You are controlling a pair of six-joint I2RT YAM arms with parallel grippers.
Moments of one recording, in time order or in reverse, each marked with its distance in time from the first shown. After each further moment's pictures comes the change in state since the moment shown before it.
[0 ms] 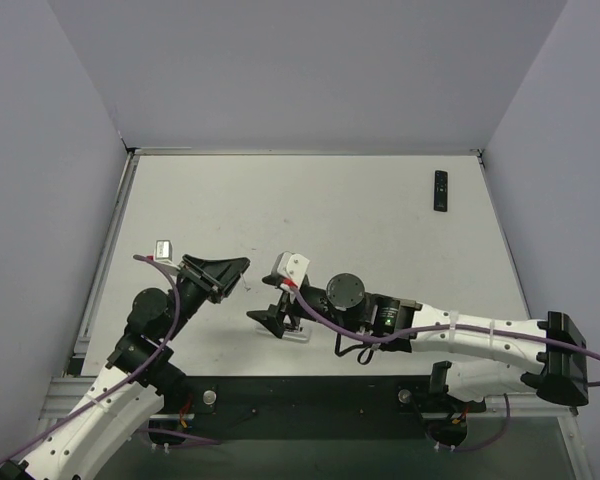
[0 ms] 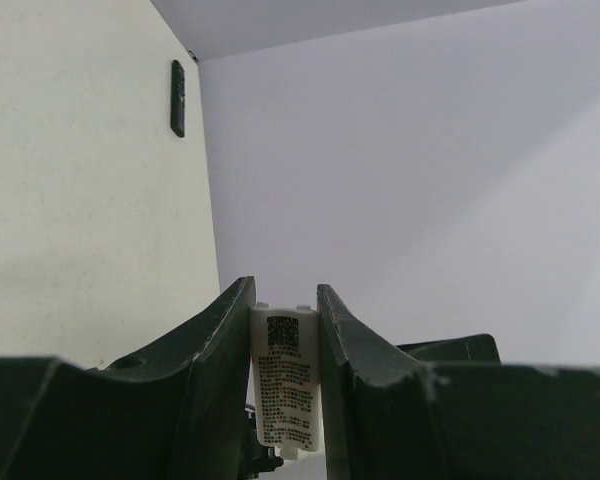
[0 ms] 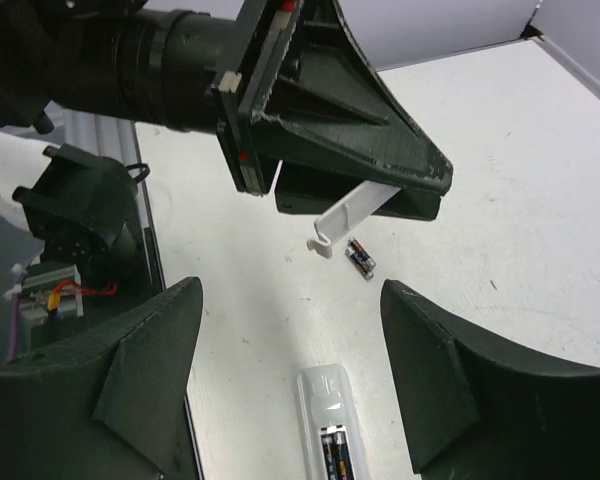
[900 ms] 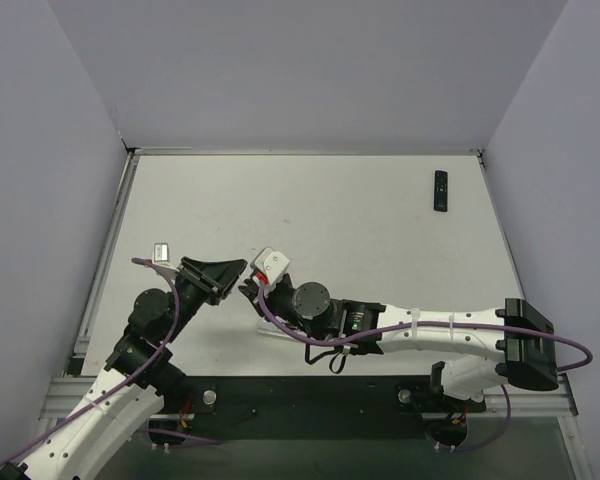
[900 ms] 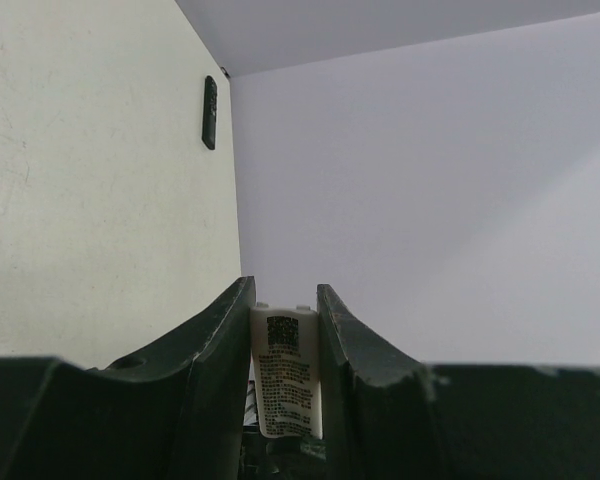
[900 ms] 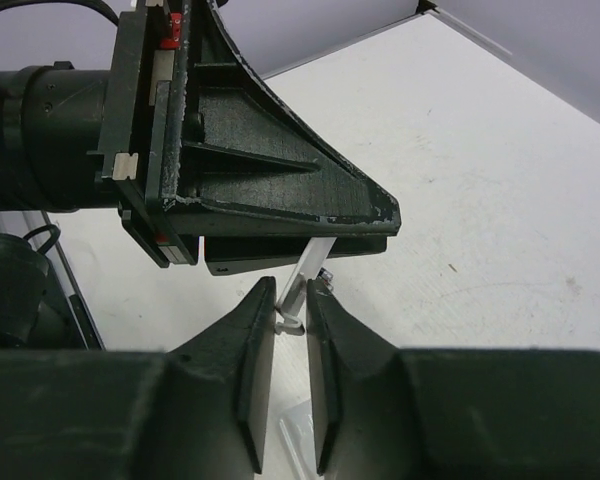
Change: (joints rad) left arm -0.006 -0.023 0.000 -0.095 -0.054 0.026; right arm 0.097 0.200 0.084 0.120 0.393 0.053
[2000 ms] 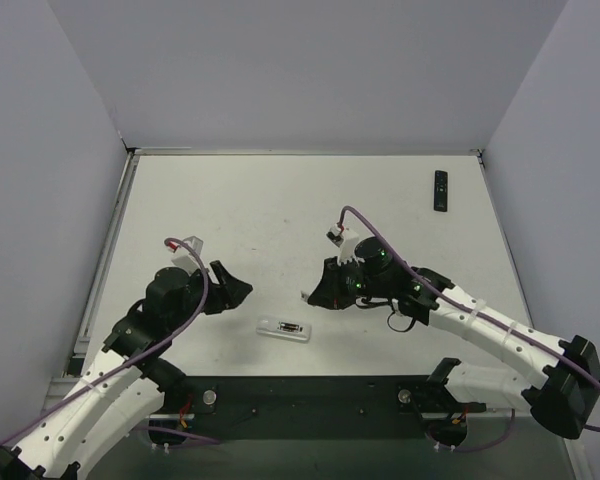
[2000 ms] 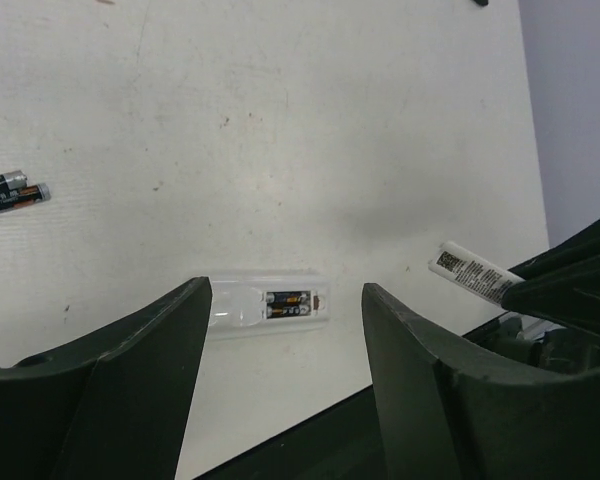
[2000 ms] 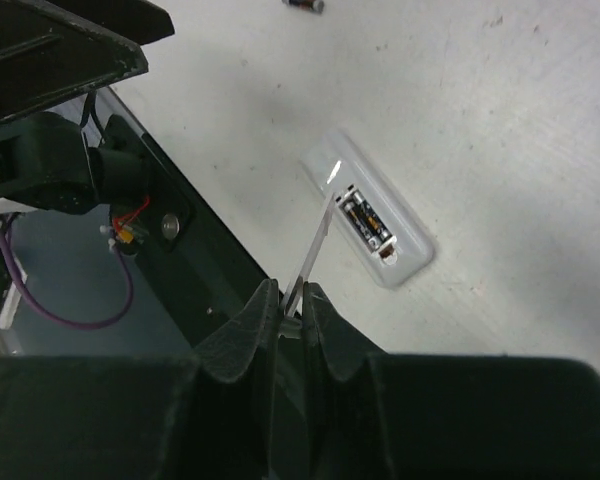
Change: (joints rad) left arm -0.001 0.171 0.203 -0.457 0.015 0.622; right arm -0.474 -0.301 -0.100 -0.646 -0.629 0.491
